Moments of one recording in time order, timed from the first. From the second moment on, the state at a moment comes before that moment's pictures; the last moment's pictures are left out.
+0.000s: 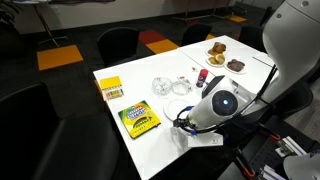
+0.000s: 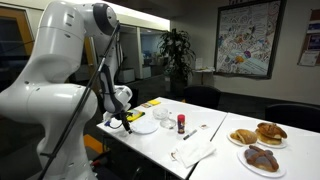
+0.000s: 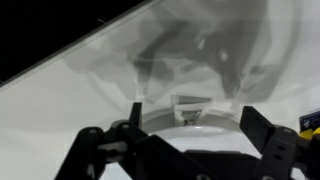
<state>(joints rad) 0.45 0.47 -0.04 -2.42 -1.48 2.92 2.41</state>
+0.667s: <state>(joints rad) 0.45 0.51 -0.05 -2.39 -1.49 2.92 2.41</state>
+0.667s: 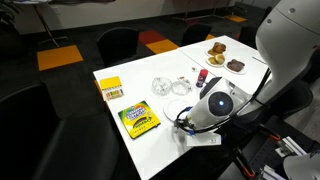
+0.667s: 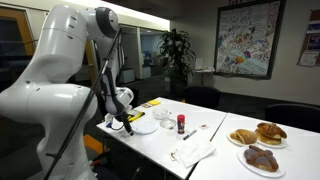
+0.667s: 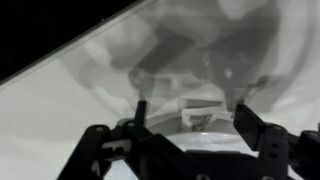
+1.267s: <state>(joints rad) 0.45 0.47 -0.06 -2.42 -1.49 2.92 2.41</state>
